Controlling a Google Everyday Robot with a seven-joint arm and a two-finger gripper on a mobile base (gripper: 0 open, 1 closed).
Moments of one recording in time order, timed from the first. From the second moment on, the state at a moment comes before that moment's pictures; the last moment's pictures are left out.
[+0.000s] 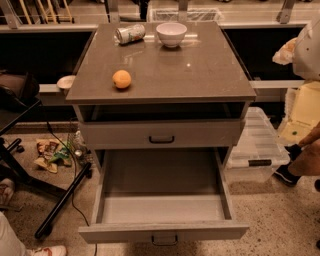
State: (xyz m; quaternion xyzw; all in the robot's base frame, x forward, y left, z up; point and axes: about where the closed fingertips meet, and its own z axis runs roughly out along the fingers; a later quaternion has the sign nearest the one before) arm 0.438 -0.216 0.977 -0.60 0.78 -0.04 0.16
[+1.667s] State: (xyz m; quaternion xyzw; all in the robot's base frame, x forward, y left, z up) arm 0.583 -0.169 0.963 -0.53 0.77 0.05 0.36
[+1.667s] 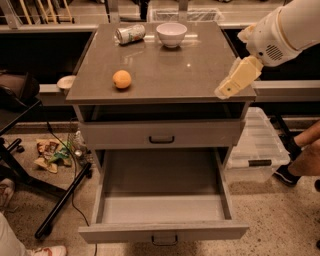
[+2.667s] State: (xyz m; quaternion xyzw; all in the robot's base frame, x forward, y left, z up) arm 0.620 -0.126 0.953 -0.50 0.75 0.11 0.42
